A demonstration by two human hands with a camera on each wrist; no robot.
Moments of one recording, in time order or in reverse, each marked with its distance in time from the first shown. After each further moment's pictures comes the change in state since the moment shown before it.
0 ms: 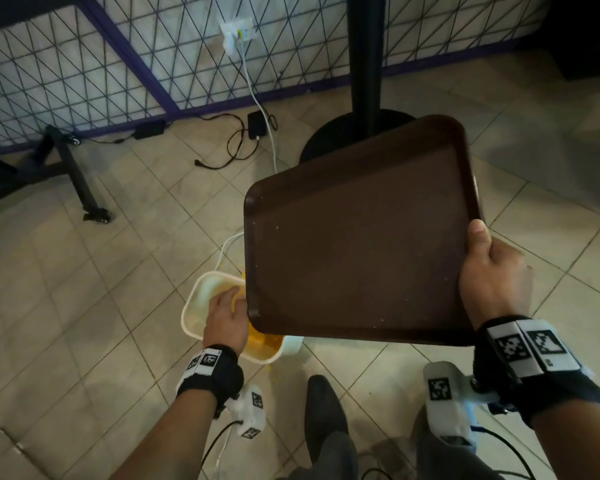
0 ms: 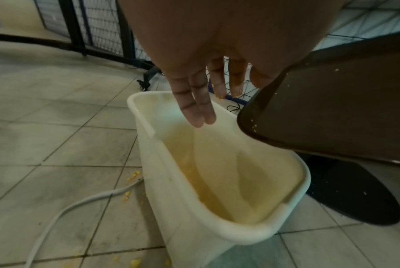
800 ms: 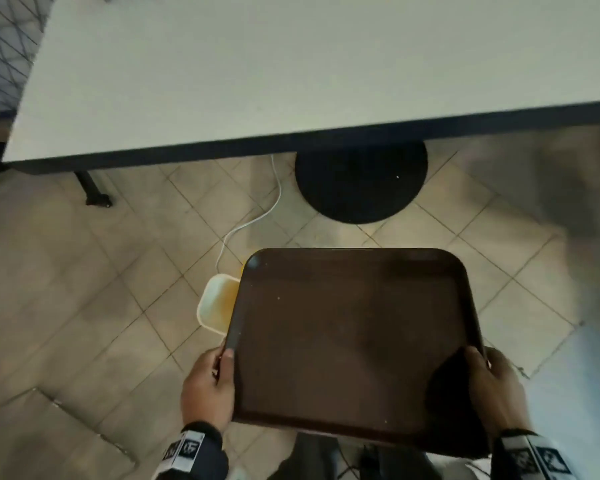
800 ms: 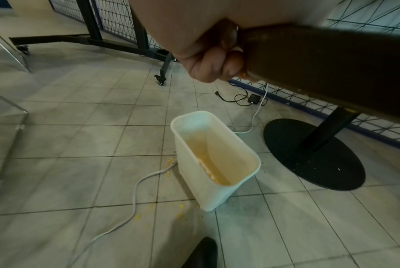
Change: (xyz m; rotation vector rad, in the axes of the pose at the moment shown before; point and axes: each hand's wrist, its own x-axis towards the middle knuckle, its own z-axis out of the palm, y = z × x) left_hand -0.121 0.051 -0.118 0.006 0.062 -0.099; right_hand -0.045 -0.019 -0.099 -0.186 -0.268 0.459
